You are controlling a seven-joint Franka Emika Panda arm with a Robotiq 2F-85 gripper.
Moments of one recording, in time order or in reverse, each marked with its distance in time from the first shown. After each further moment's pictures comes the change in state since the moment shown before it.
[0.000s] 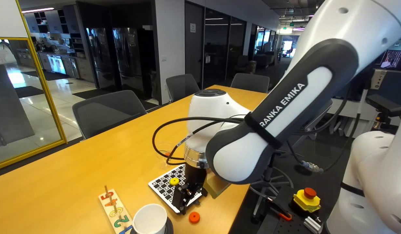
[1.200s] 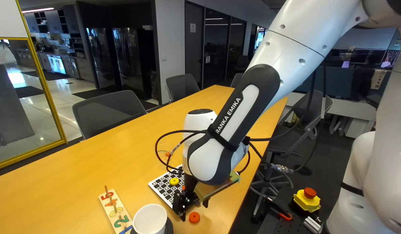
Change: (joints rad) arm -0.015 0.275 -0.085 0.095 0.120 0.055 -0.062
